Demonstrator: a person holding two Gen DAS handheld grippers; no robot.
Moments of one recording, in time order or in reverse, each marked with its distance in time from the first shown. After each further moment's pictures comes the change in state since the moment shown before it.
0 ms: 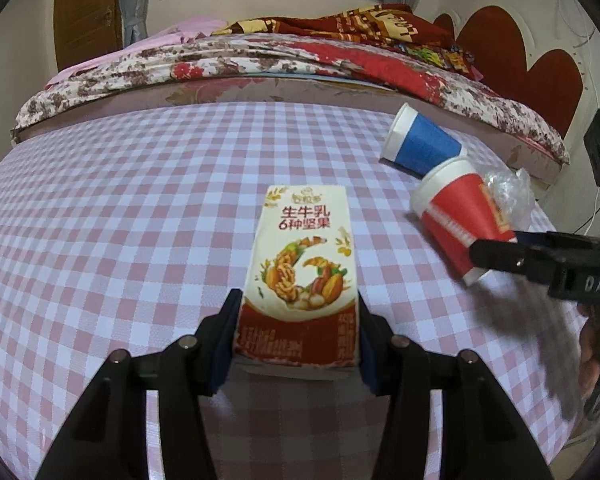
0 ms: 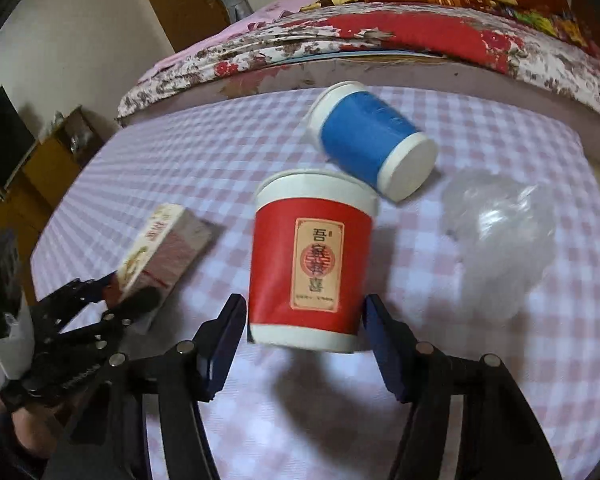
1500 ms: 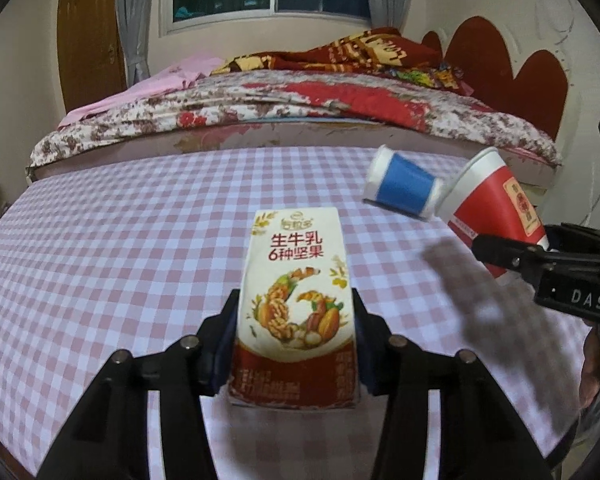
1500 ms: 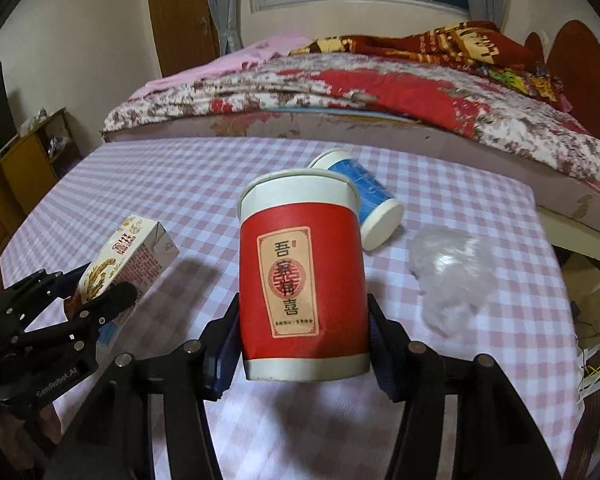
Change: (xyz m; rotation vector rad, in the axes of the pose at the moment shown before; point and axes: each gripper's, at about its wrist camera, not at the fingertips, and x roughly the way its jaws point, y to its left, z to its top) left arm -0.045 -0.017 0.005 0.058 -0.120 0.026; right arm -0.054 0.029 -0.010 -0.056 -0.171 -0.171
